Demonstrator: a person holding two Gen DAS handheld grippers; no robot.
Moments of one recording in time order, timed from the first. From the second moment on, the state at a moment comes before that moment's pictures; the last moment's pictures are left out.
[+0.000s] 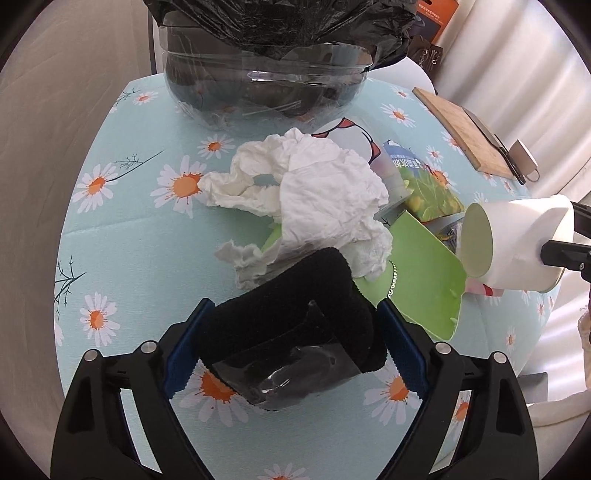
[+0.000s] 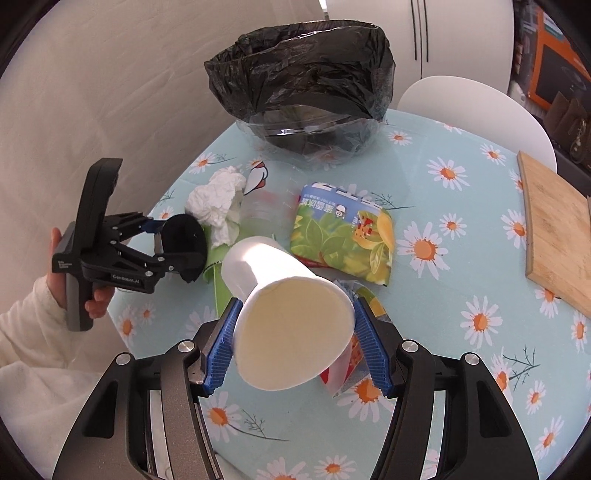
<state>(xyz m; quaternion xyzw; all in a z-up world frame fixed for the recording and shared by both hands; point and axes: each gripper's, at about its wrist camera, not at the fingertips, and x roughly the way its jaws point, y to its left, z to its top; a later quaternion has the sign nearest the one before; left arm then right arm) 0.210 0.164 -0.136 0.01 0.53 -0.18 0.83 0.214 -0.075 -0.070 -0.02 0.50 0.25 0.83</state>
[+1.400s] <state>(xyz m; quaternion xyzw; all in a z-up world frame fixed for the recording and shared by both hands) 0.118 0.071 -0.075 0.07 0.51 -0.08 0.85 0.176 -0.213 -0.098 0.06 0.49 0.30 0.82</state>
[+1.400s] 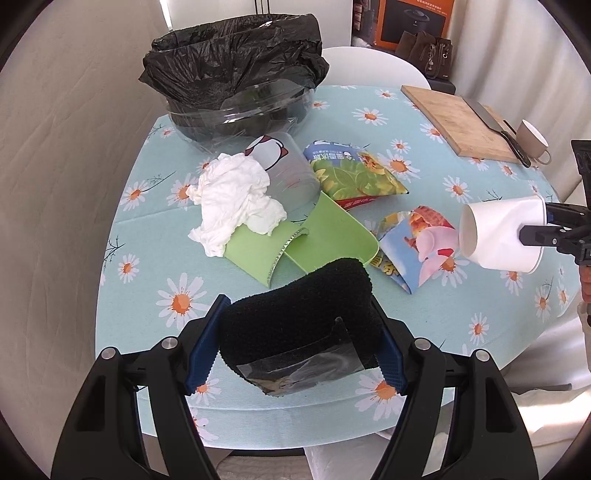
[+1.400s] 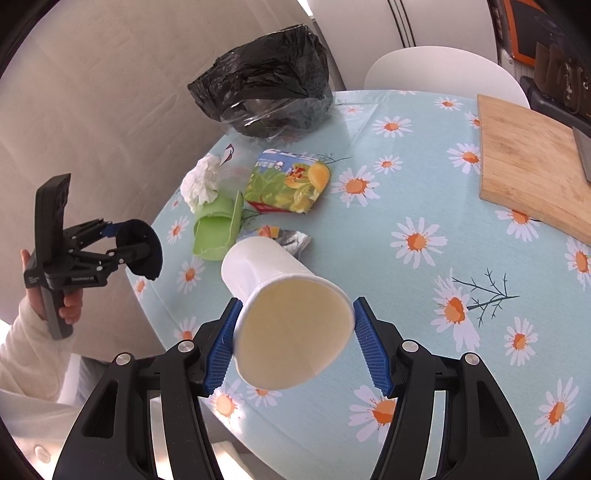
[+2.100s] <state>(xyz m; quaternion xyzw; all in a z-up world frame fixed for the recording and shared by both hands) 0.152 0.046 -0.018 0.09 0.46 -0.12 0.88 0.207 -0.244 -0.064 0.12 0.43 0.31 0.84</state>
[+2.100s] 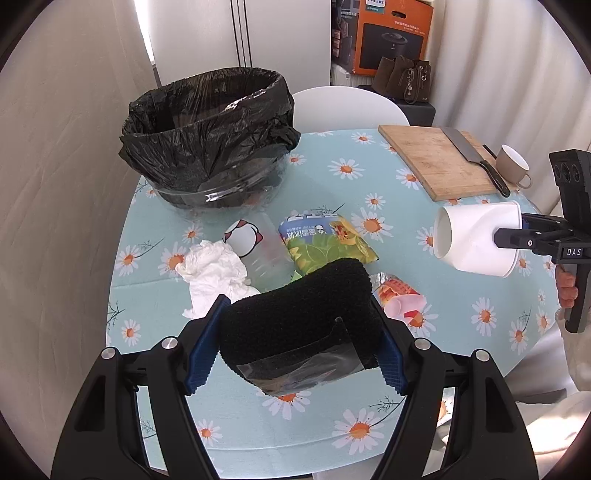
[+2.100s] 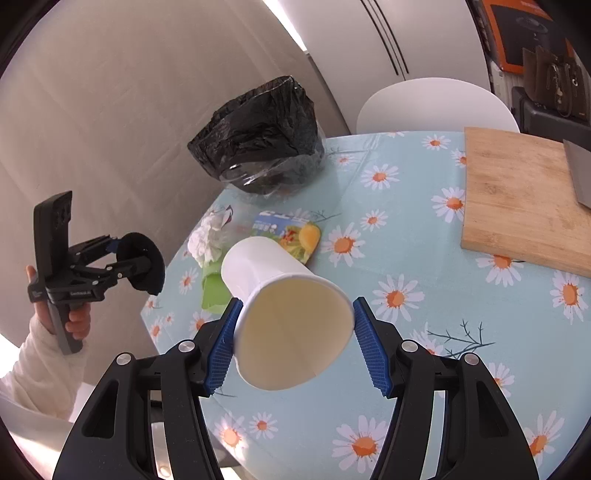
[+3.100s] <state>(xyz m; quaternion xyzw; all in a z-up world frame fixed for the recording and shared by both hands) 0.308 0.138 0.048 0.06 0.38 -0.20 0.90 0.360 -0.141 0.049 0.06 0.36 0.29 0.89</state>
